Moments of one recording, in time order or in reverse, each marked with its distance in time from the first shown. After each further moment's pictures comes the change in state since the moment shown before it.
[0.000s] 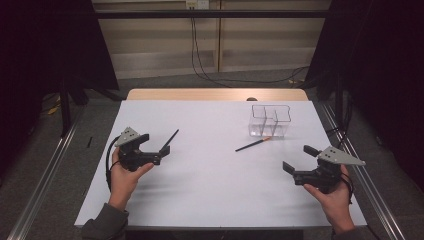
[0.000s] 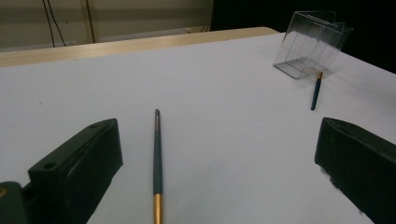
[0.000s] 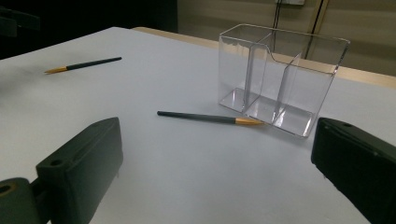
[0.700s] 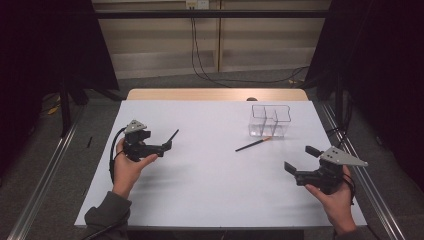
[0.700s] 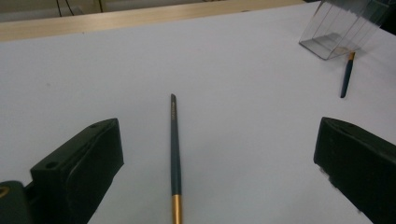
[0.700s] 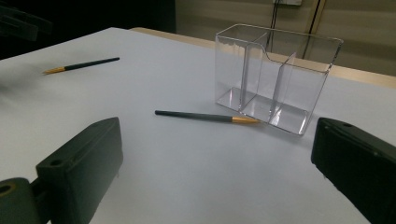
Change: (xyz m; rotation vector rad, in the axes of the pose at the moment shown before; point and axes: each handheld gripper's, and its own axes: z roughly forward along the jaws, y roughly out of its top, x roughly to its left) left arm 0.011 0.014 0.021 0.152 0.037 -0.018; right arm -0.002 -0.001 -0.004 -0.002 -0.008 0.000
